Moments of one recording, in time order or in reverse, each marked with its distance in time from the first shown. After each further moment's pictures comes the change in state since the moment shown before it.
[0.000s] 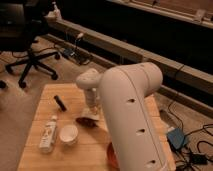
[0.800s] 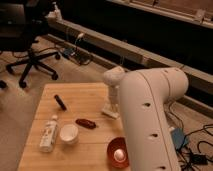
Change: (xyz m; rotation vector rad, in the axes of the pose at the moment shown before) arm -0.029 -0.154 0.008 0.019 -0.034 0.330
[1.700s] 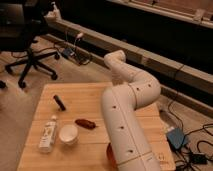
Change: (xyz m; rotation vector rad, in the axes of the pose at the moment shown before) arm -0.140 0.029 -0.046 0.012 -0.098 0.011
